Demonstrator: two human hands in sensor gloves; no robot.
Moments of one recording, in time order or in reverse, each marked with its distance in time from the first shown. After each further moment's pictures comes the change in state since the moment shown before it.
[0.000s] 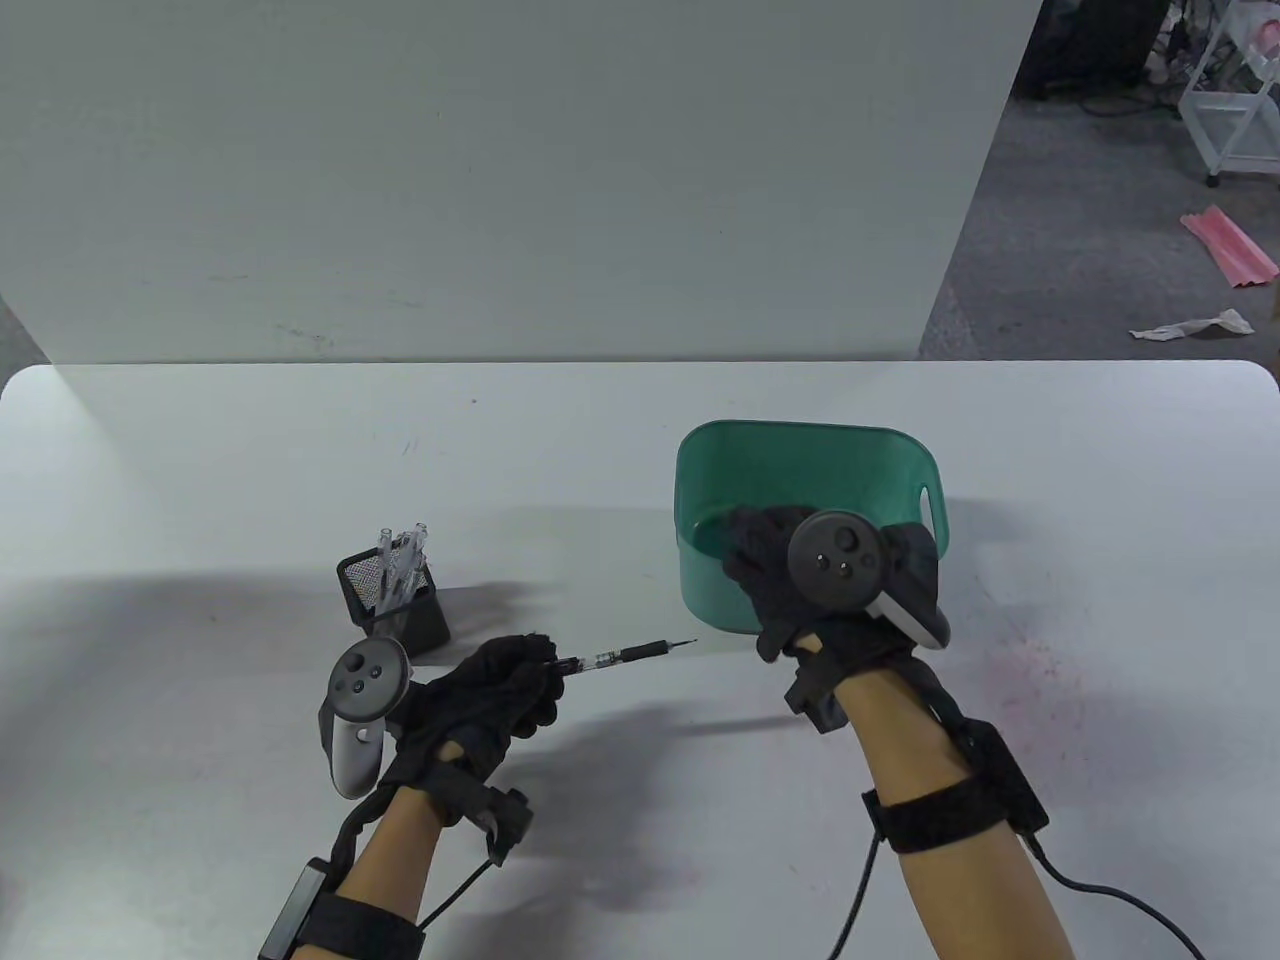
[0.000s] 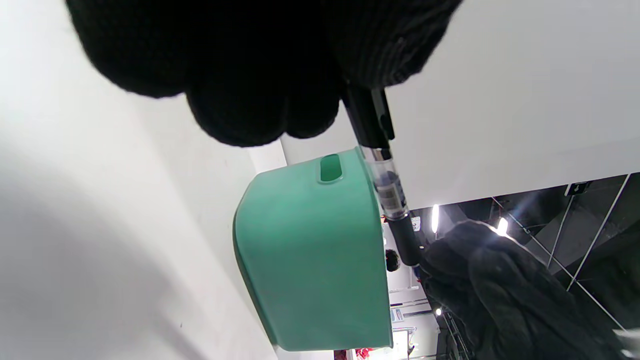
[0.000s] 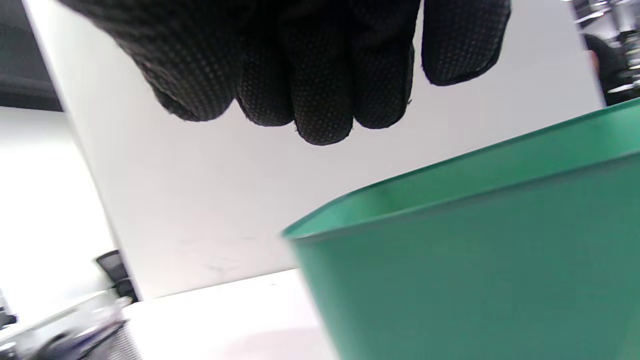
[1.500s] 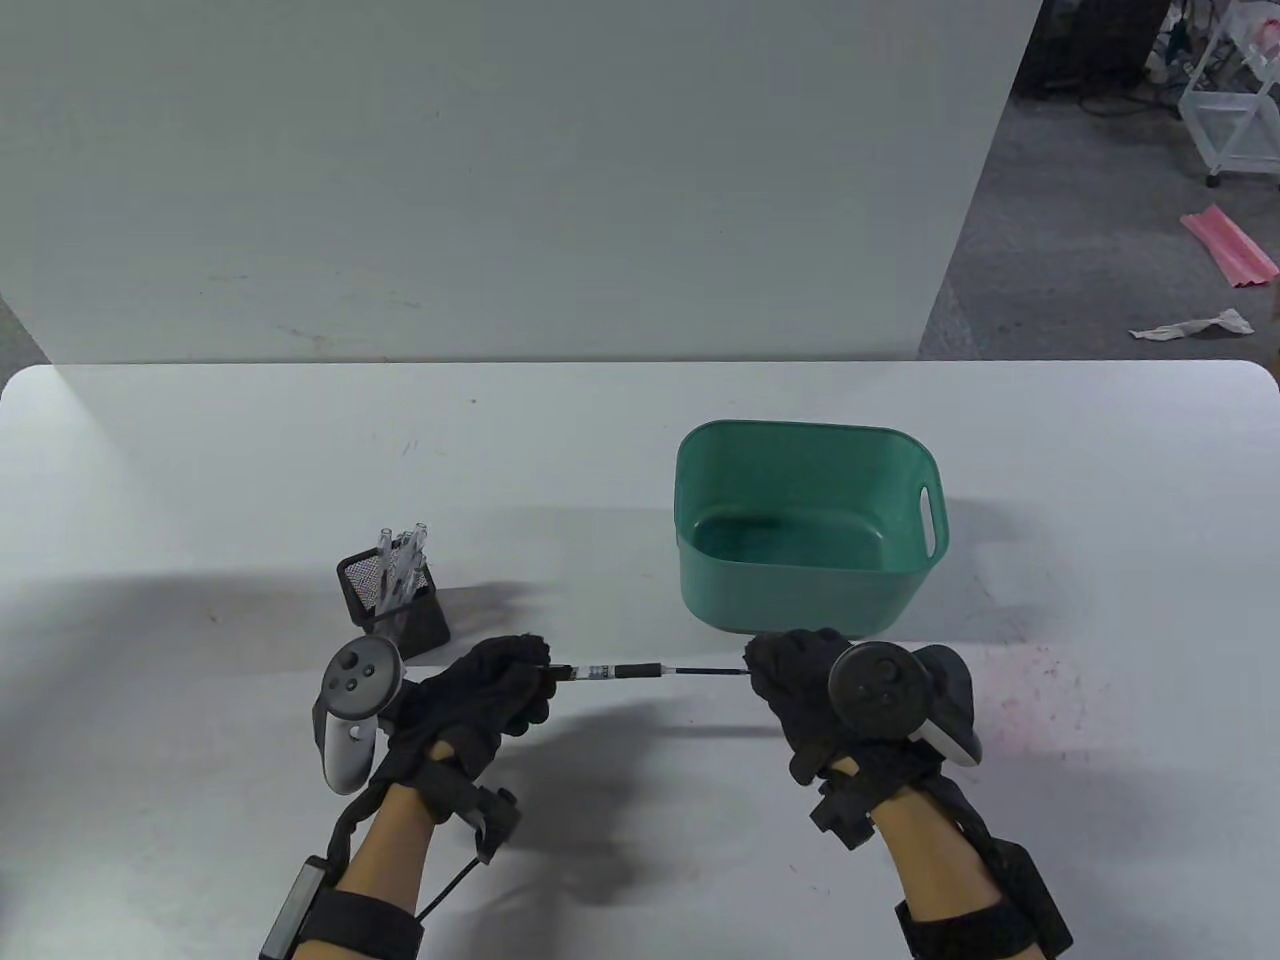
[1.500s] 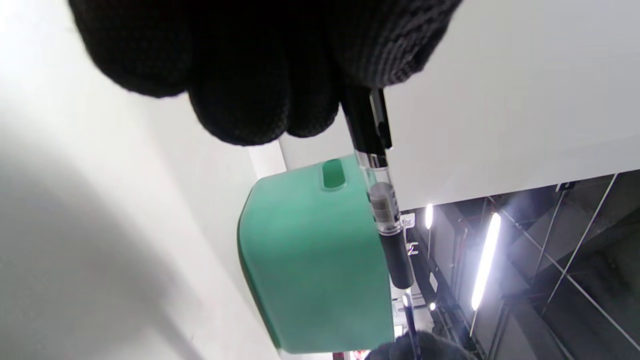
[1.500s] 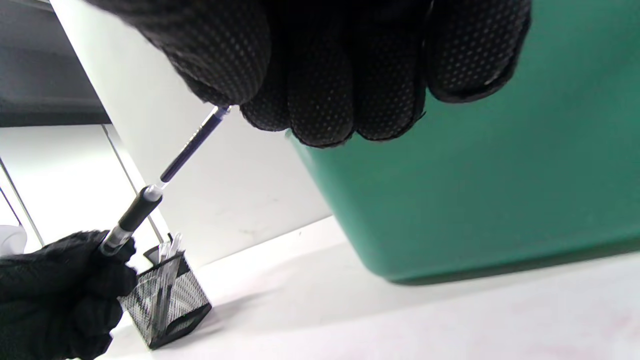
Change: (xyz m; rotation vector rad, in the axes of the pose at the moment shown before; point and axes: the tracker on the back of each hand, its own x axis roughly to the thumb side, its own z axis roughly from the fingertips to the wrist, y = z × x) left_hand -0.008 0.014 -0.003 -0.002 -0.029 0.011; right_hand -0.041 0.039 0.065 0.039 -0.007 -0.119
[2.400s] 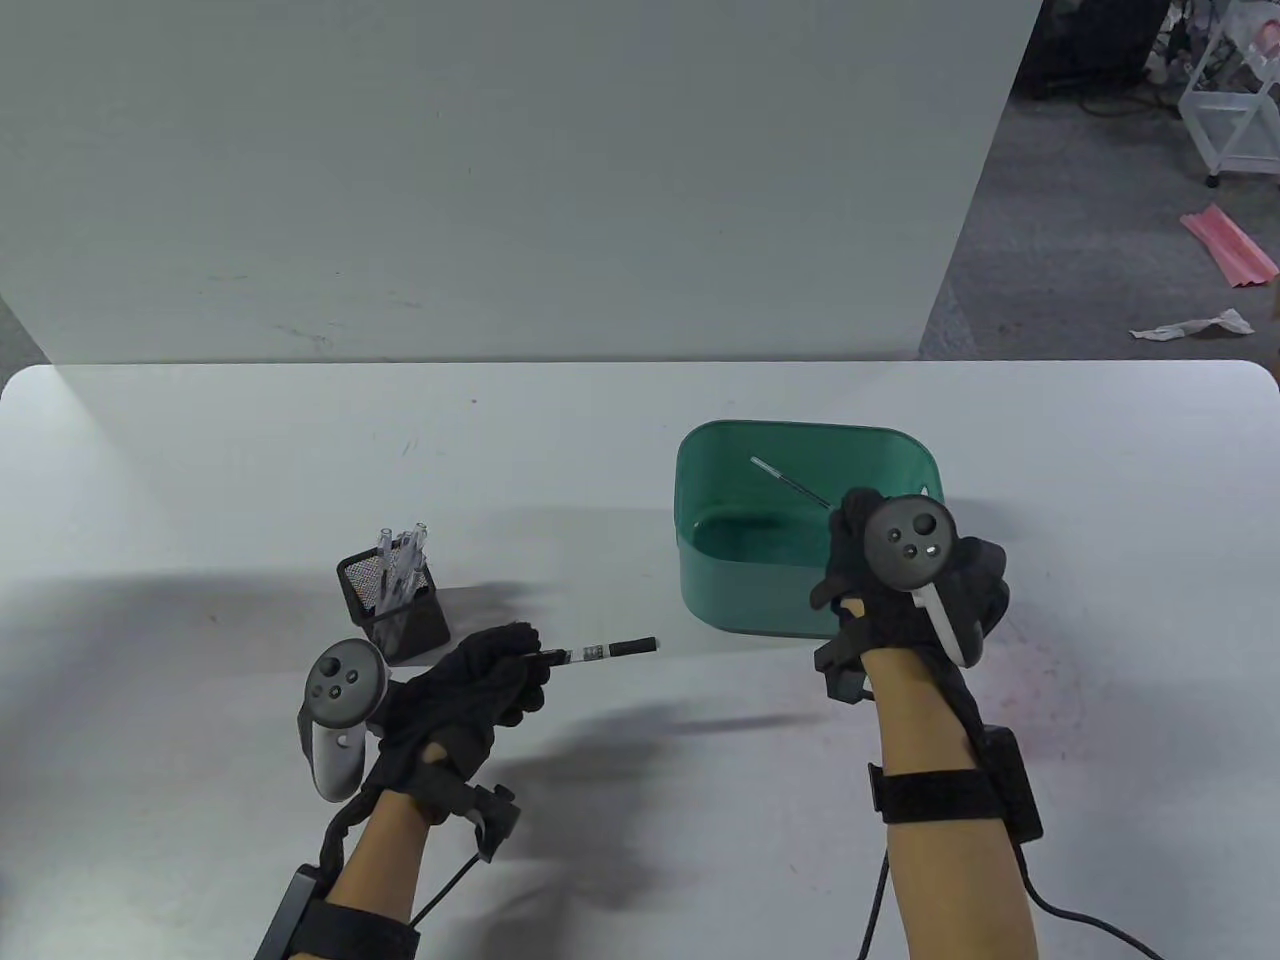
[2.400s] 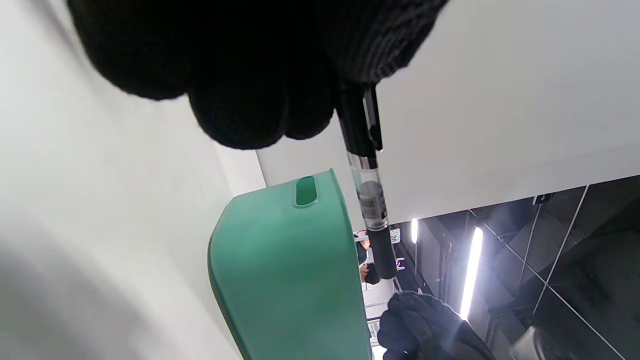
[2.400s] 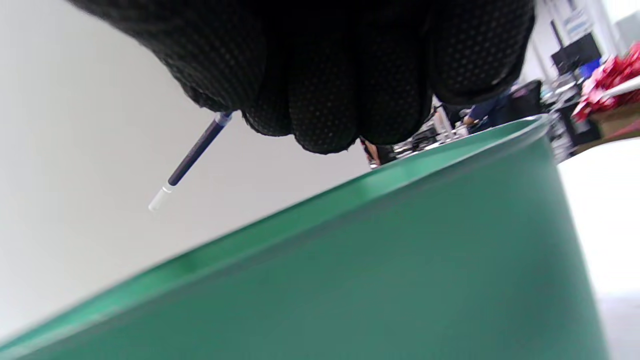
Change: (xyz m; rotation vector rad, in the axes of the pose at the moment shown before) left_hand 0.014 -0.001 0.008 0.053 -0.043 -0.013; right_hand -0.023 -0.055 -0.080 -0.290 0.575 0.243
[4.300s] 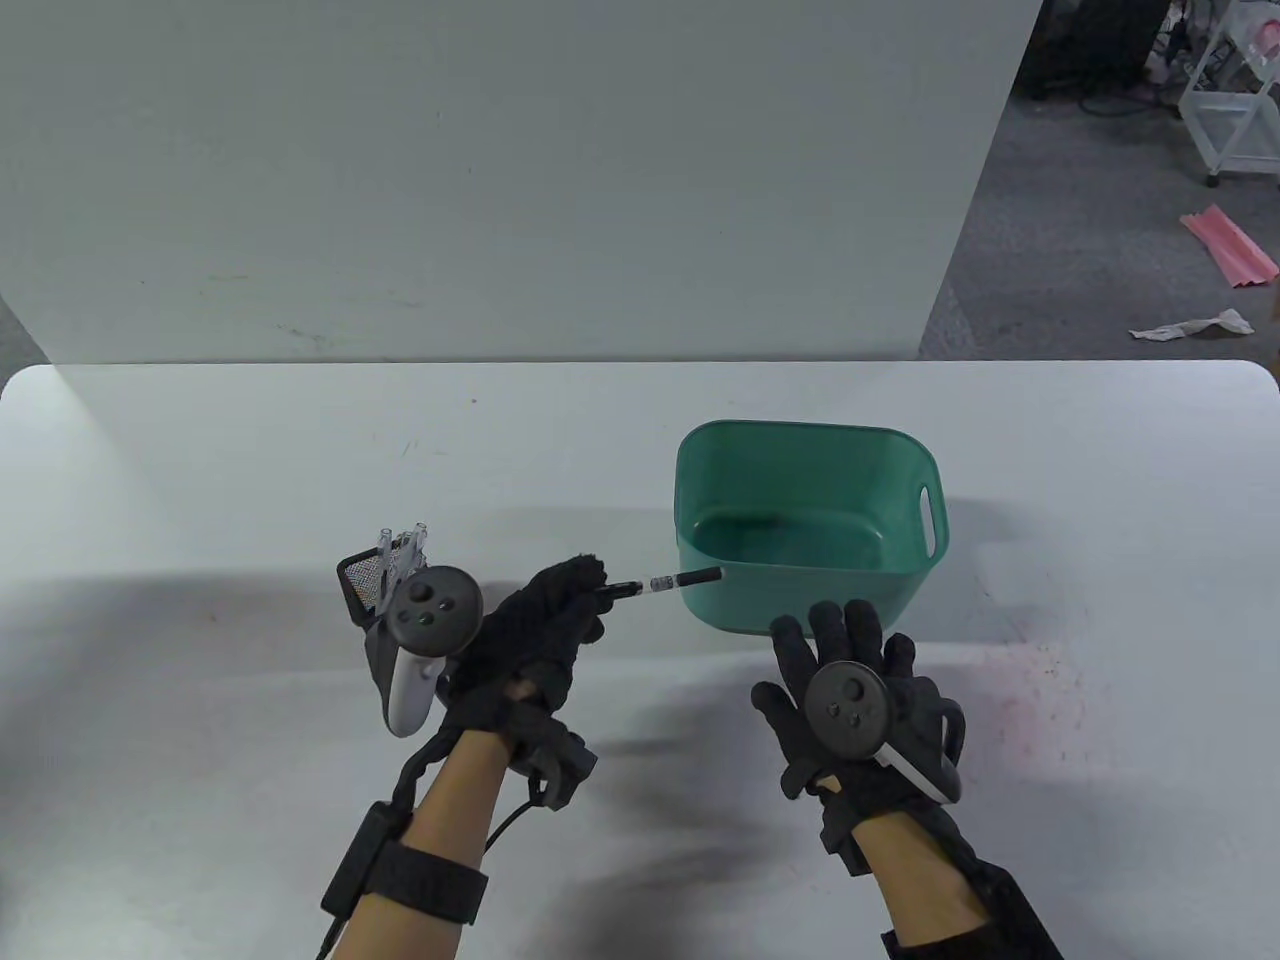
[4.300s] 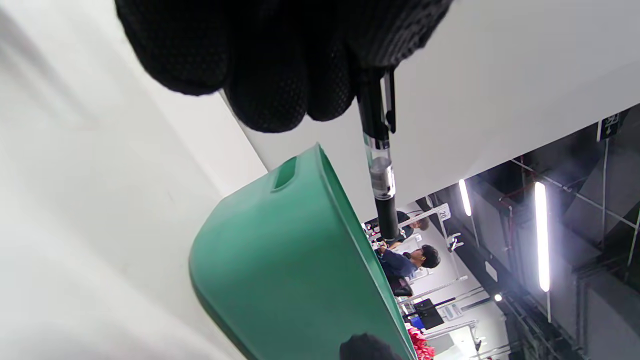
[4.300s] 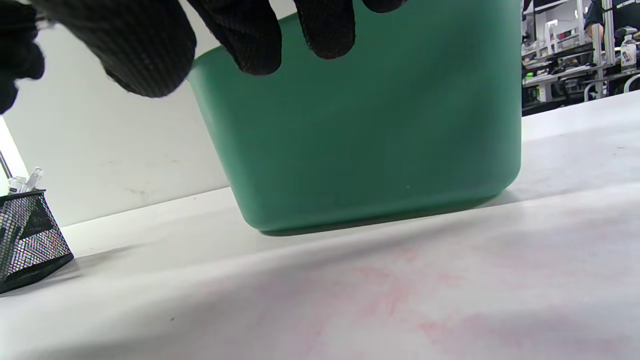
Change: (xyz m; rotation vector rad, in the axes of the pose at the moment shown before) left_hand 0.079 -0.045 -0.050 0.007 0.076 -0.270; right_hand -0.027 0.053 0.113 0.286 -0.347 0.058
